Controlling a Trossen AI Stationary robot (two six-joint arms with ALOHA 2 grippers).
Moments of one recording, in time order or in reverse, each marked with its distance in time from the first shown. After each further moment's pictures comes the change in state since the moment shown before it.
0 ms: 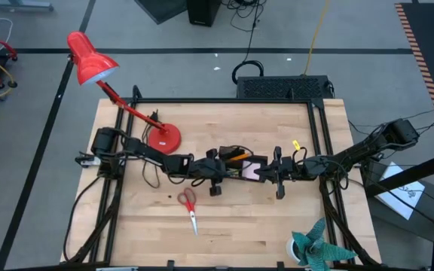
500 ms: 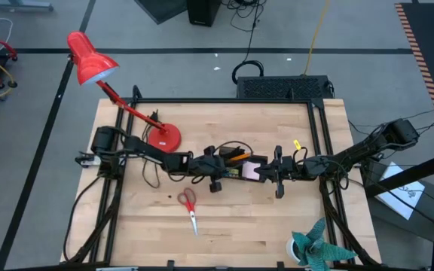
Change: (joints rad) left arm 0.030 -0.005 -0.015 -0.008 -0.019 -0.047; right arm 0.000 0.000 0.000 0.006 0.029 -0.008
